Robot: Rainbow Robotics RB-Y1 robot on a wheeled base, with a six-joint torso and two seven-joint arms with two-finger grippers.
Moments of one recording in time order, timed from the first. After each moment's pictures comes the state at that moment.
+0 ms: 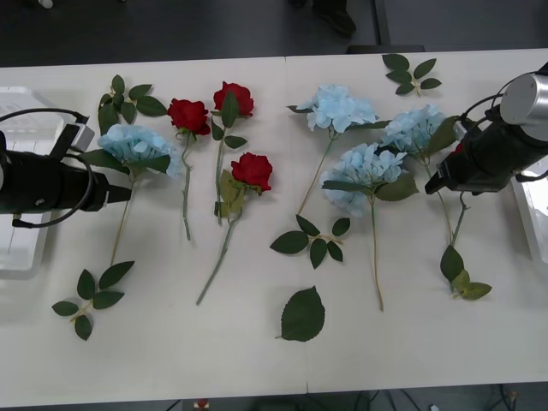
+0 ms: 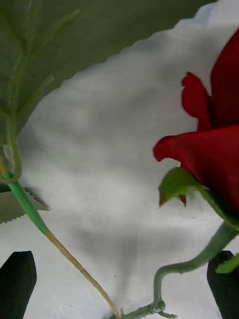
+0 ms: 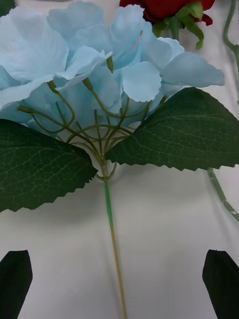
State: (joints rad) right arm -0.97 -0.72 0.58 -0.61 -1.16 1.21 1.67; left arm -0.35 0.85 -0.17 -1.48 1.14 0.99 -1.81
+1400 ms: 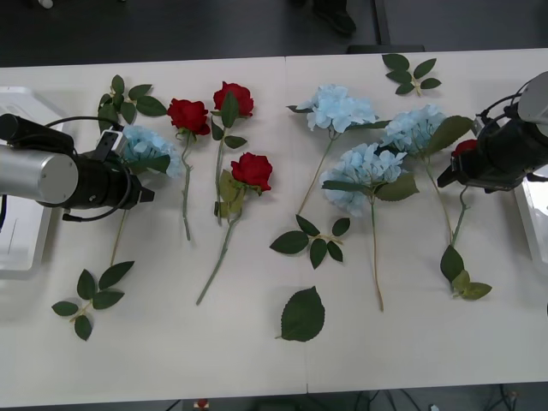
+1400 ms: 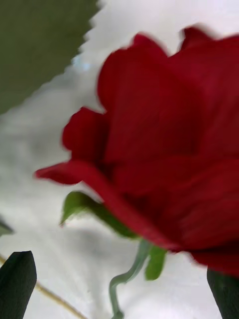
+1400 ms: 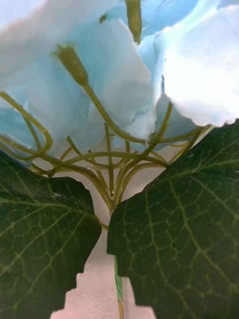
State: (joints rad) right arm -1.00 -0.71 0.53 -0.48 -1.16 1.14 1.67; left arm -0.54 0.75 -0.40 -1.25 0.89 0.91 -1.61
